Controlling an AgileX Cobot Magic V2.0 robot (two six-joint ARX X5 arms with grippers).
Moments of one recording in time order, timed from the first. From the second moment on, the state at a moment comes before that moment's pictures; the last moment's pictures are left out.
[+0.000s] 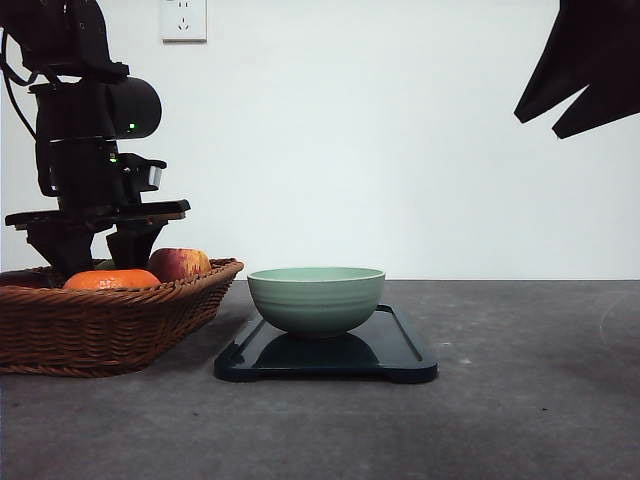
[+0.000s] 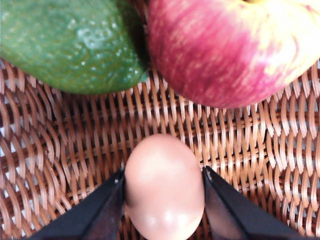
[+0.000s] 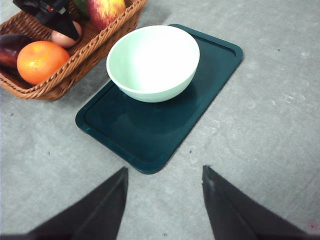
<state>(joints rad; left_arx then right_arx) -0.23 1.93 1.47 -0.81 0.03 -0.07 0.46 0.83 0.70 -0.47 -0.21 0.04</state>
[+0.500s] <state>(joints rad) -0.23 1.82 1.60 -0.98 0.03 -0.07 0.46 0.83 0.70 -0.47 -0.21 0.04</state>
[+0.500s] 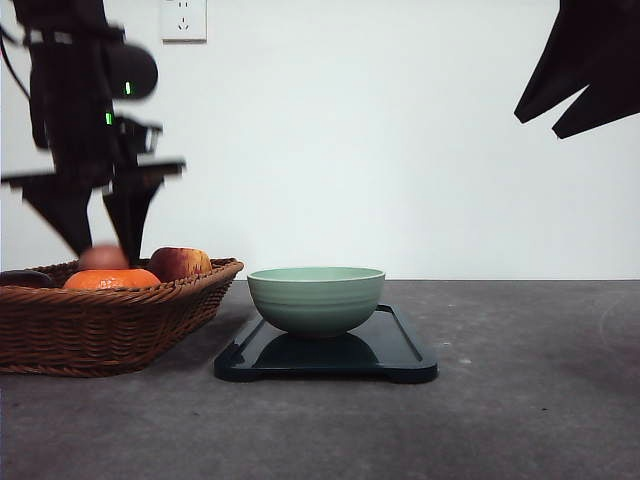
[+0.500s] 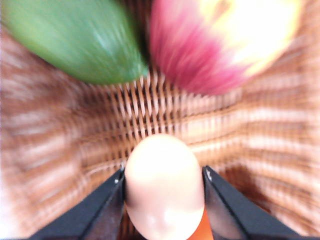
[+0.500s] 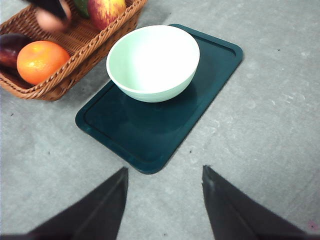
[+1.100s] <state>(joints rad) -0.38 1.78 1.80 -0.80 0.19 -0.12 0.46 0.83 0.70 -0.47 -0.21 0.04</state>
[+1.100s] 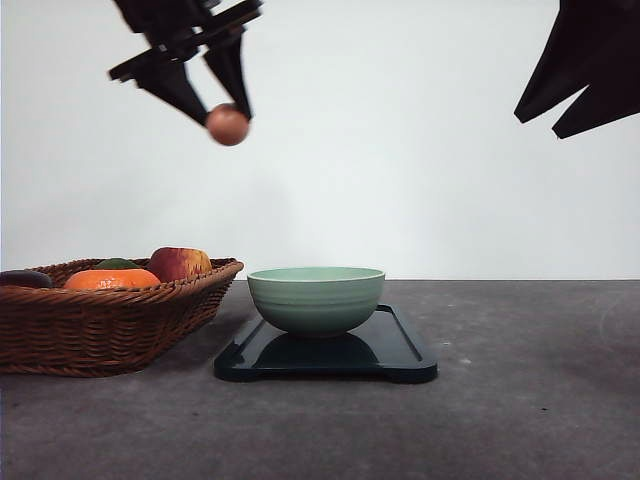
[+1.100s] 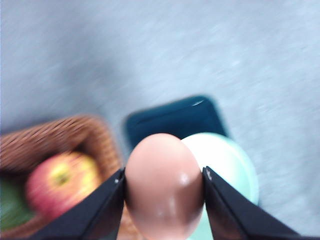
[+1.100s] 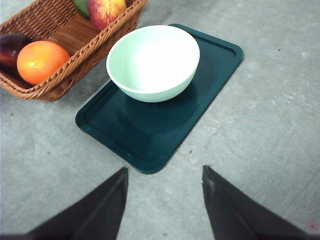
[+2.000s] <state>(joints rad) -0.56 1.99 1.80 -0.70 0.13 -0.10 0.46 0.83 0.70 -0.47 -0.21 0.03</state>
